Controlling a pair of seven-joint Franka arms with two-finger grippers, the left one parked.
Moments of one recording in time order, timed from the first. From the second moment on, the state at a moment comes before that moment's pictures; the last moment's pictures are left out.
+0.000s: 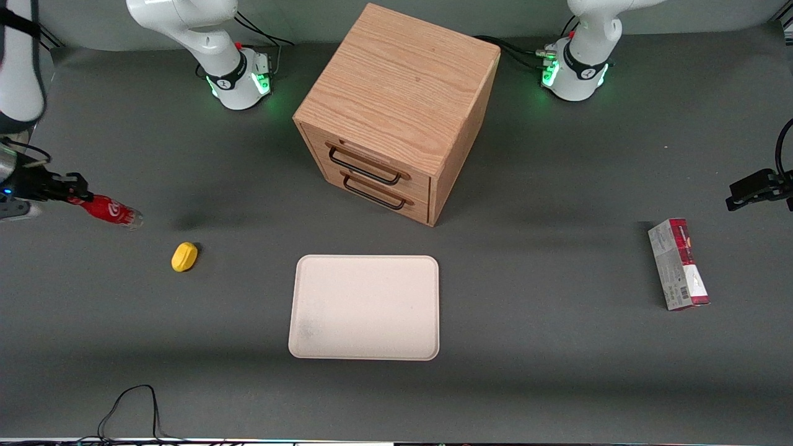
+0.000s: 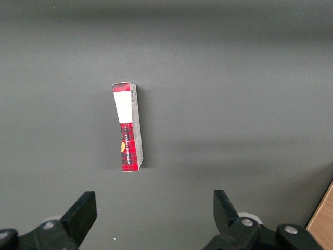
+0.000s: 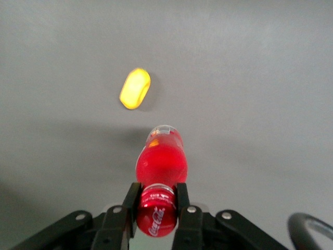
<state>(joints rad) 0.09 -0.03 -0.36 -1.90 -0.05 1.79 -0.36</state>
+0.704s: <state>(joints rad) 0.09 0.23 -0.21 -1.41 0.00 1.51 -0.15</state>
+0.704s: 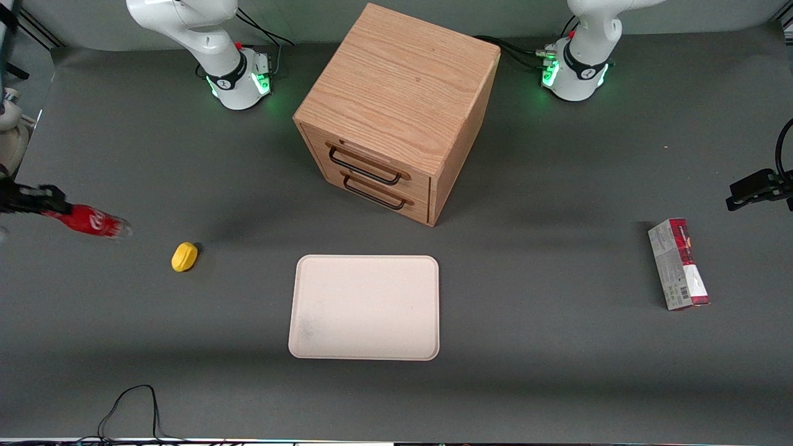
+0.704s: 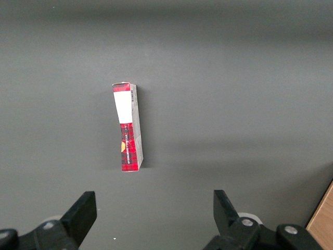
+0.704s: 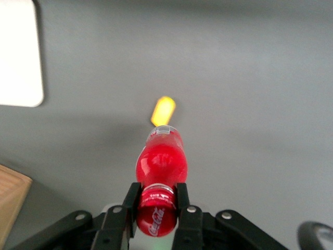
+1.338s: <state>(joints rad) 0.13 0.69 0.09 -1.00 0.05 1.62 0.45</state>
